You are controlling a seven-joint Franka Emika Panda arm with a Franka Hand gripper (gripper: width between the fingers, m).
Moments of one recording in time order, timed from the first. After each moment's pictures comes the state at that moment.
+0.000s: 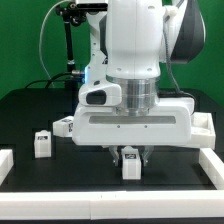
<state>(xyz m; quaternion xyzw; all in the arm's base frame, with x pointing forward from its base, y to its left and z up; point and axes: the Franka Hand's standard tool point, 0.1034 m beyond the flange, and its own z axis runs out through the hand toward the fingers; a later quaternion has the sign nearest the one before) 0.540 0.006 0.006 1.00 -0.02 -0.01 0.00</state>
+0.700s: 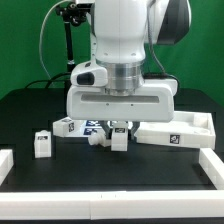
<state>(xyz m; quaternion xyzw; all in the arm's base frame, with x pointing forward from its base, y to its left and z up) 0.464 -0.003 0.028 0.99 -0.07 -0.07 -0.01</state>
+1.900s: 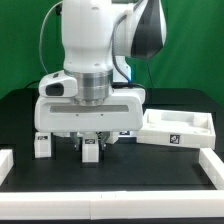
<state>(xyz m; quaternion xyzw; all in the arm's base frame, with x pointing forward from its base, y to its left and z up) 0.475 -0.057 0.007 1.00 0.01 -0.03 0.01</state>
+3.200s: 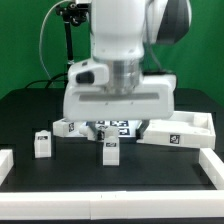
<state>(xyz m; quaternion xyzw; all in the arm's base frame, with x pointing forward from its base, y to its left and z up) 0.484 0.006 0.053 1.00 0.02 -0.04 -0.01</state>
